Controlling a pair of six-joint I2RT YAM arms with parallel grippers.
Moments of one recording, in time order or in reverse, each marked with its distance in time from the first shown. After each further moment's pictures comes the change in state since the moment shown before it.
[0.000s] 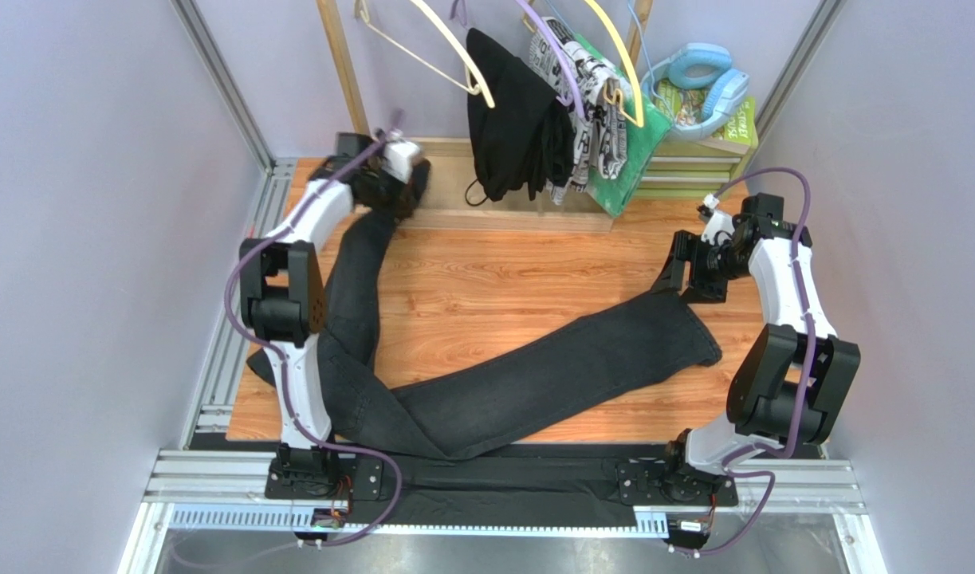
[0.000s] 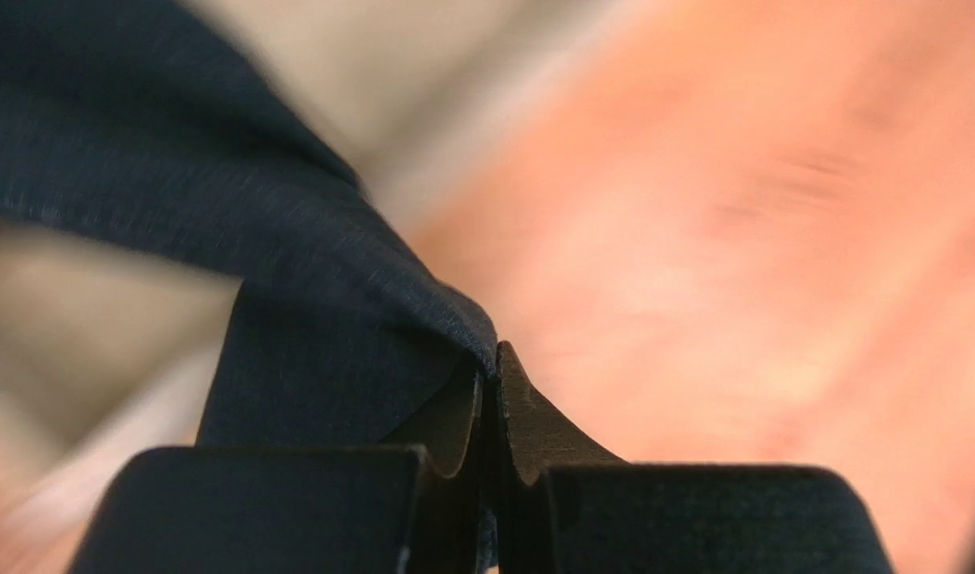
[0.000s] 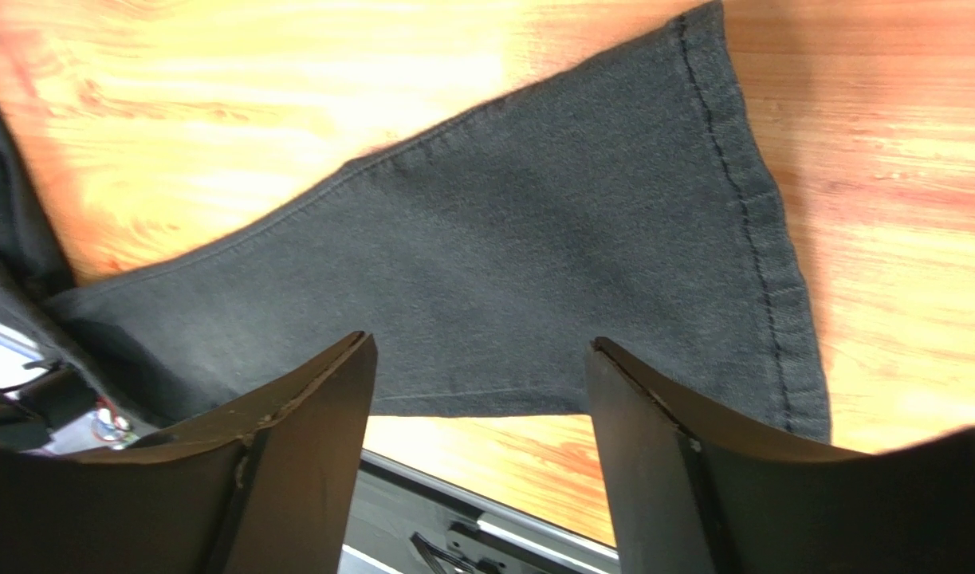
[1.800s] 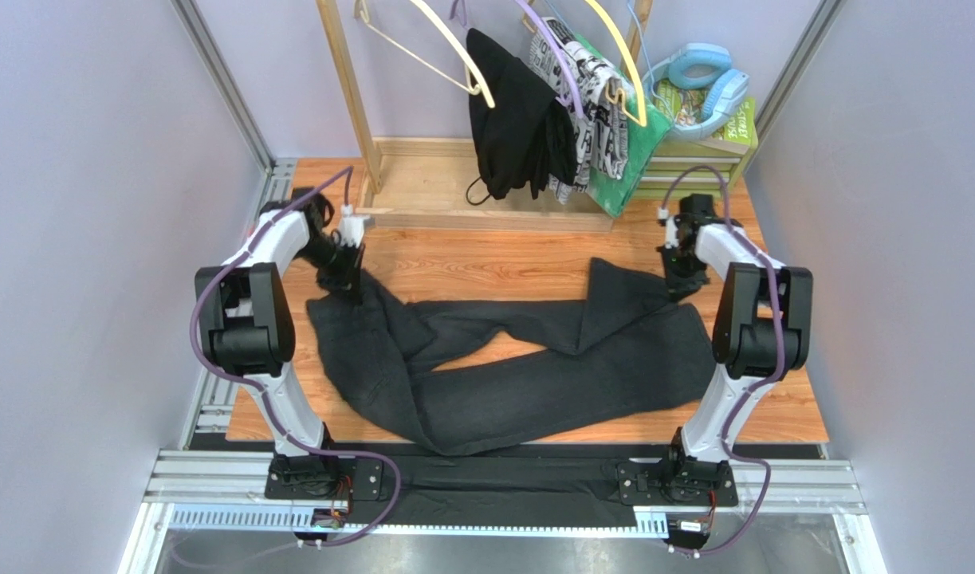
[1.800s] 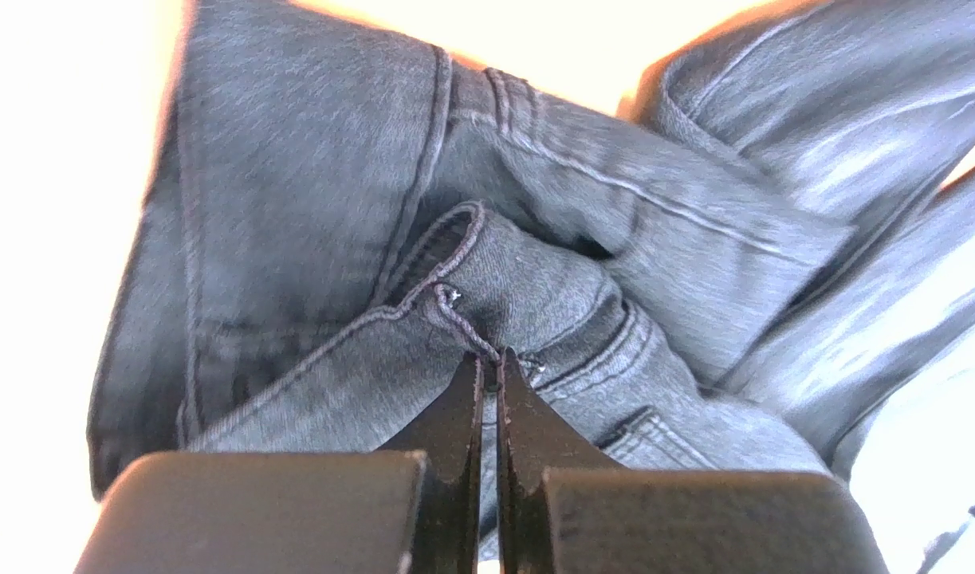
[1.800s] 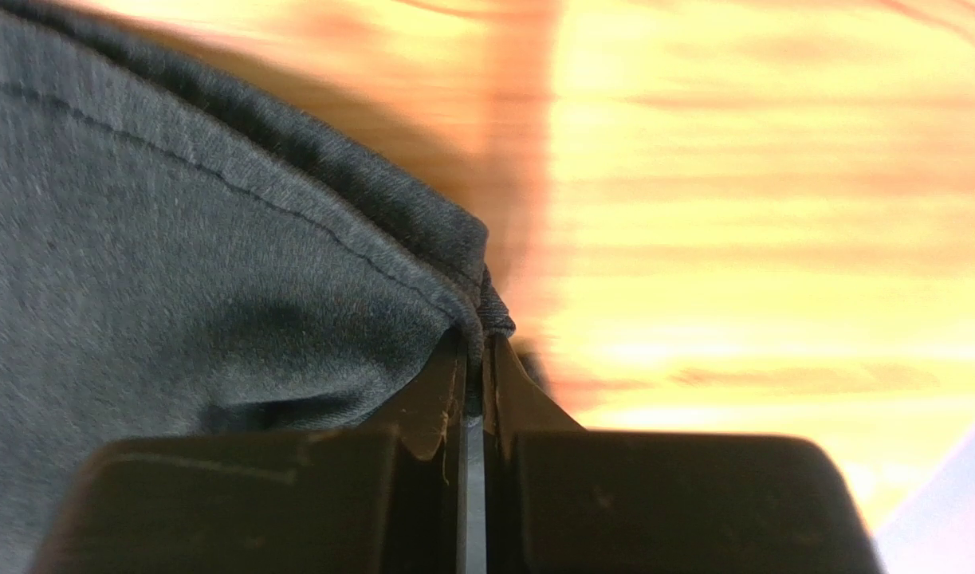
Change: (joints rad) left arm 0.176 -0.271 -0.439 -0.485 -0.124 0.006; right arm 0.207 0.337 0.021 0.311 0.583 -0.111
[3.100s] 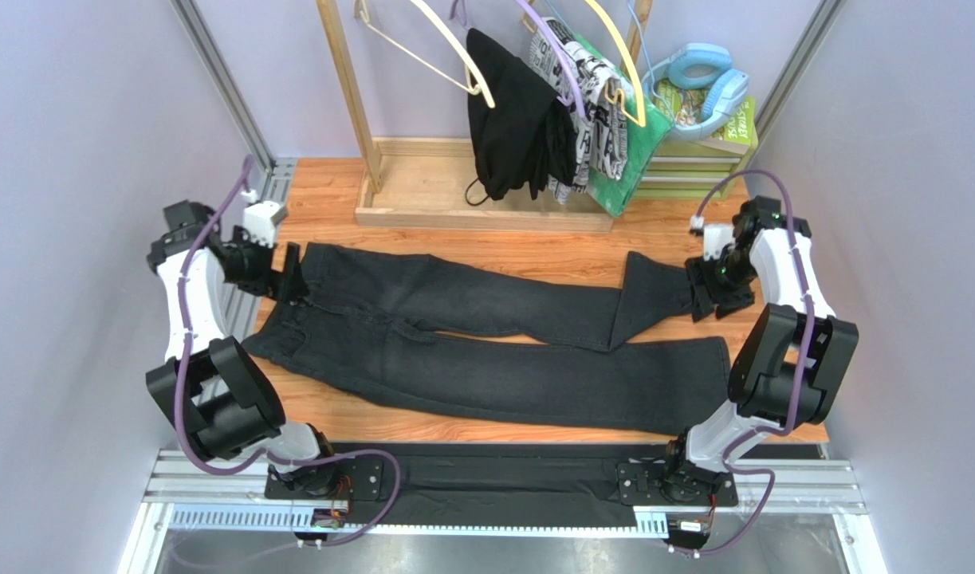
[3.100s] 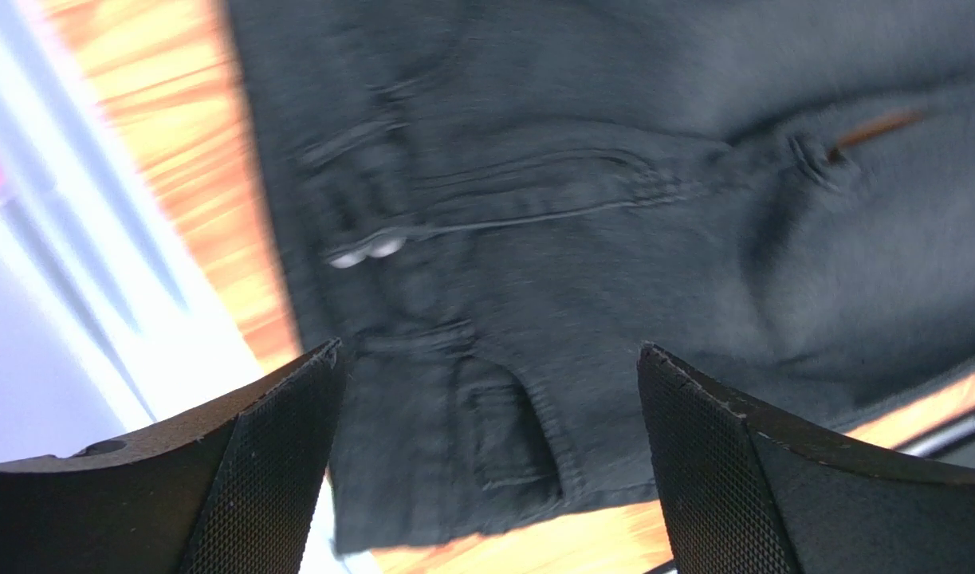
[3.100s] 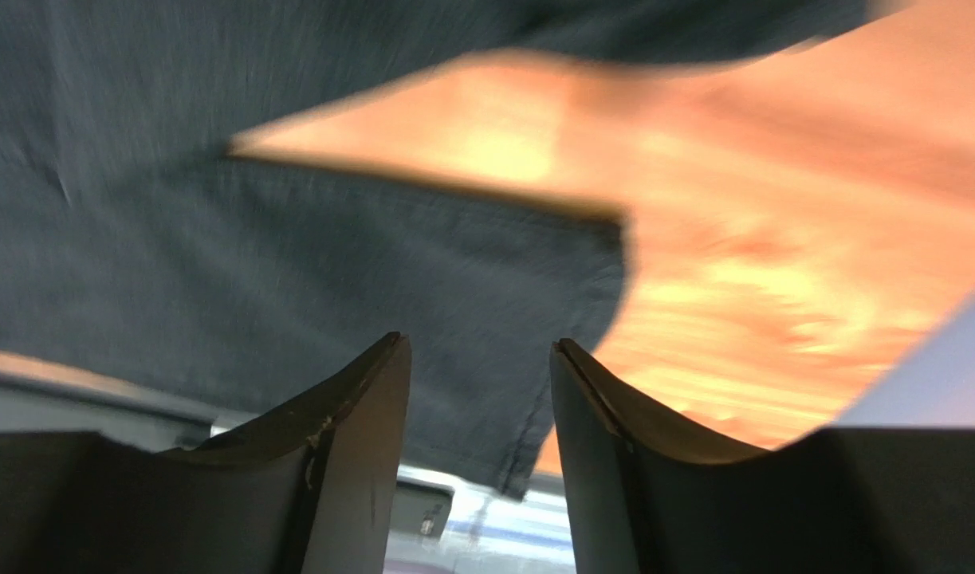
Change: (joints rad) left arm 0.412 -0.379 -0.068 0.032 0.223 0.357; right arm -0.228 -0.244 0.045 -0.428 -0.220 -0.283
